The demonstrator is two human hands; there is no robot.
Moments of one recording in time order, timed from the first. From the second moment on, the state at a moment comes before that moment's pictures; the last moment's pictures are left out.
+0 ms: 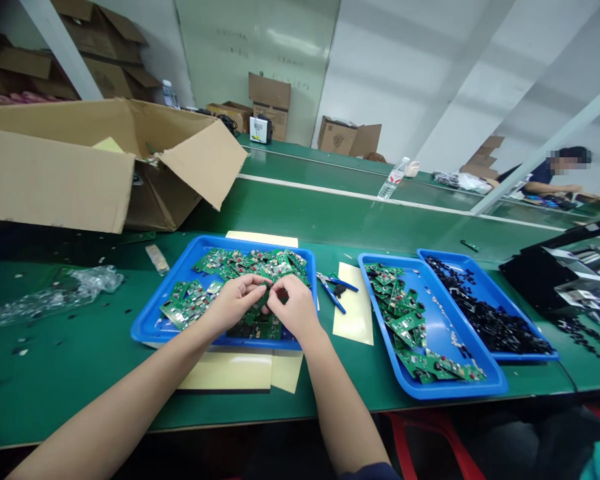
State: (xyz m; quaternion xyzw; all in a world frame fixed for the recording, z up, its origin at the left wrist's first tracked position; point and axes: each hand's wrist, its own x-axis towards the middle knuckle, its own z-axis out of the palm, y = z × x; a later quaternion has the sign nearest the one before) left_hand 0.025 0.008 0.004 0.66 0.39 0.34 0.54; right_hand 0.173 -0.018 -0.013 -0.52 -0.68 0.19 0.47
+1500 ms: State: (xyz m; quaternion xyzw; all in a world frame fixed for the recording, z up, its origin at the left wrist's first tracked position) left_hand 0.015 0.017 0.010 0.70 0.41 0.43 0.39; right_hand 0.176 -0.018 -0.010 -0.54 -0.57 0.20 0.59
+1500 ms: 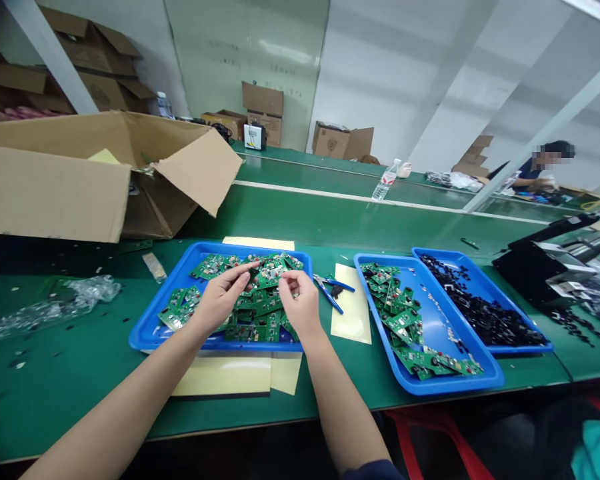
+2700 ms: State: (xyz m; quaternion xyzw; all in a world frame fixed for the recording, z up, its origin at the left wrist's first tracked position) left_hand 0.013 0.019 -0.001 0.84 0.28 0.45 0.12; right_hand 0.173 -0.016 -0.006 -0.44 -0.47 0.56 0.51
